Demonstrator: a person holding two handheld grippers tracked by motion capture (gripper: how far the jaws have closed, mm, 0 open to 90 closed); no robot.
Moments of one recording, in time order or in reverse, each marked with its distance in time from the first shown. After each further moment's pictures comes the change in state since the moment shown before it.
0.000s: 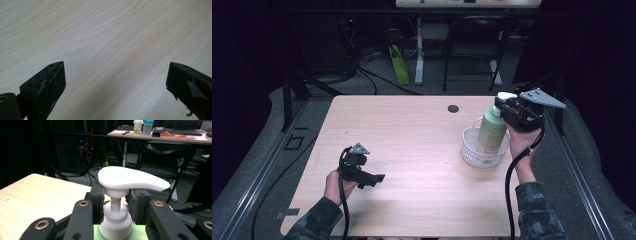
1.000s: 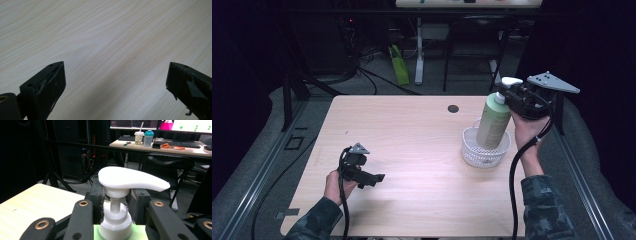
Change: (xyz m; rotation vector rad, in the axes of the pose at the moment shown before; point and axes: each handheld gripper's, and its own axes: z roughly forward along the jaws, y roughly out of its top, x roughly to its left) left arm 0.001 0.000 0.001 -0.001 -0.003 -0.006; right arm 0.007 0.046 -0.016 -0.045 0.014 -0.013
